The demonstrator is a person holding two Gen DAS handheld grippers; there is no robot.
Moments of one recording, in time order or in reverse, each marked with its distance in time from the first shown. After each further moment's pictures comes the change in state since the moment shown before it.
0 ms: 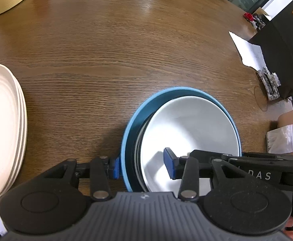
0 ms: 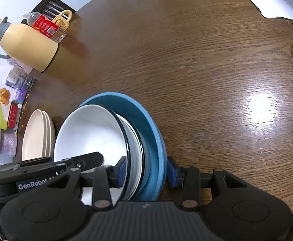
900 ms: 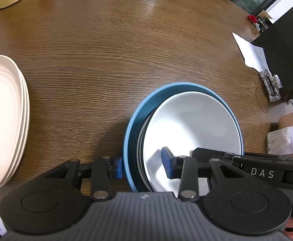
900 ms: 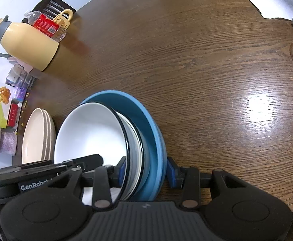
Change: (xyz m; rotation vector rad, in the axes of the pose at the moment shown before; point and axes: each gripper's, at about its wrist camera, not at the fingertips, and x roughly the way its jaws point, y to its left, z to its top) left arm -0.003 0.006 -0.005 -0.032 0.006 0.006; right arm -0.004 0.001 -0.003 -0.001 -0.001 -0.001
